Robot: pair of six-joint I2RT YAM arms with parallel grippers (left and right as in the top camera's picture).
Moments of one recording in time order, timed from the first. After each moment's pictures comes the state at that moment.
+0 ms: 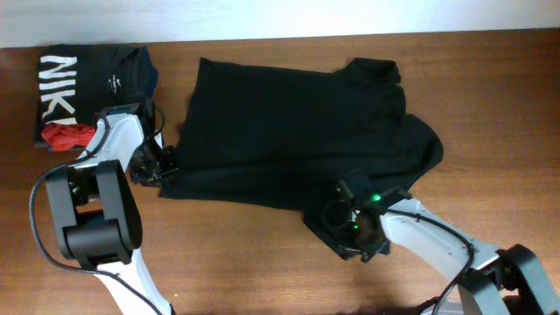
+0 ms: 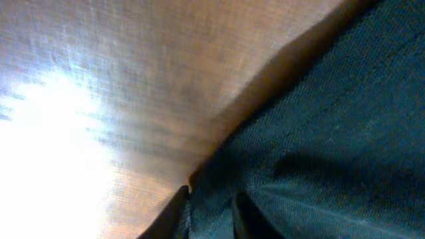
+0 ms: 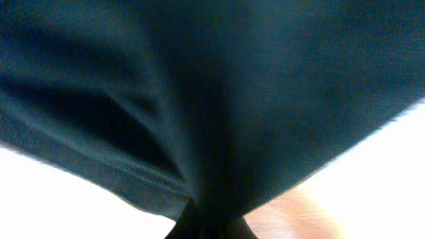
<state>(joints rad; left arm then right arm) 0.12 2.09 1.45 -1.06 -0.02 -0.20 0.44 1.50 0.71 -0.83 -0.12 0.63</state>
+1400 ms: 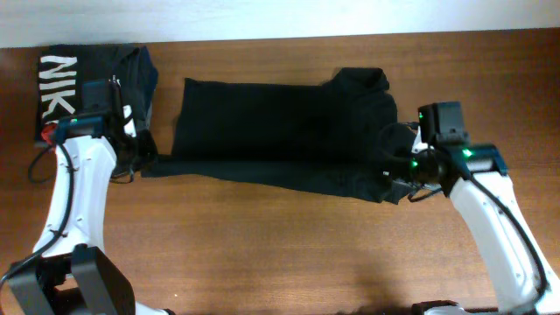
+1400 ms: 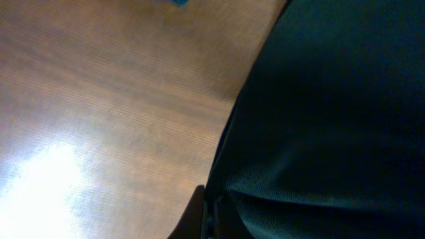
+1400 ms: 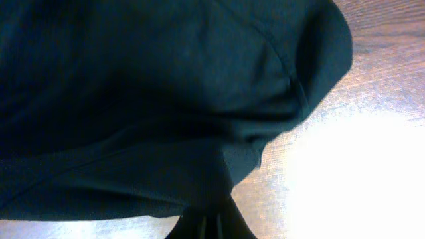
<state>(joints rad) 0.15 1.67 1.38 -1.02 -0.03 -0.18 0.05 1.38 1.12 -0.96 -0.03 0.35</state>
